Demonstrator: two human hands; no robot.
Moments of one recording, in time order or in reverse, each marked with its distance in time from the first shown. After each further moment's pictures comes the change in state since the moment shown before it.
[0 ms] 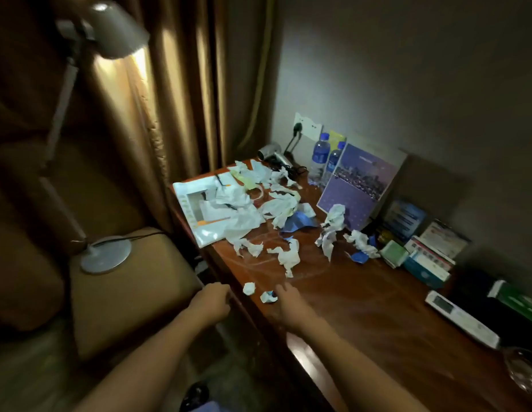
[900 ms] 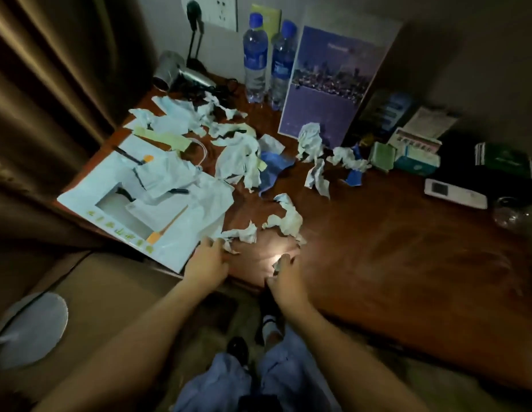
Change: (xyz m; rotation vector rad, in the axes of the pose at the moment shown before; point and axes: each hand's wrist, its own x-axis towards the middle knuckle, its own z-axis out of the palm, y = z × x) left_hand 0.210 -0.064 -0.038 0.070 -0.267 0.258; right_hand 0.140 -0.052 0.064 0.404 0.264 0.797
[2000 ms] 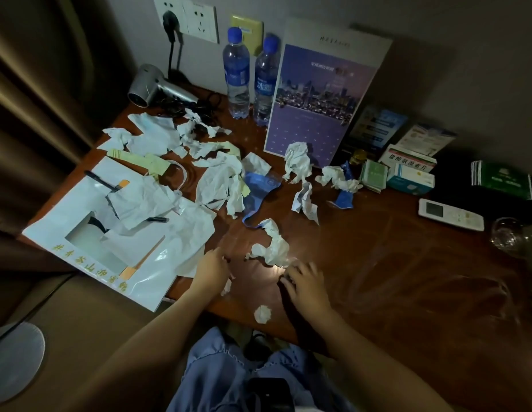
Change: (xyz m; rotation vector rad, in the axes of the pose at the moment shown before) left_hand 0.067 0.059 0.006 -0.168 0.023 -0.118; right_hand 0.062 0.055 -0.061 -0.223 0.148 -0.386
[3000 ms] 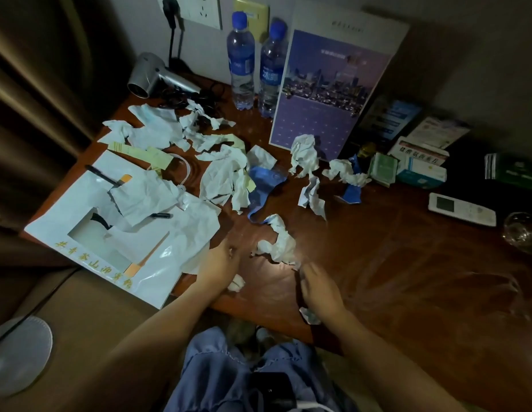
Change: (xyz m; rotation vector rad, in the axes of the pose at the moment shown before) left_hand 0.007 -0.002 -0.003 0.003 -0.008 0.042; right_hand -0.002 0.004 -0.008 0.034 -0.160 0.116
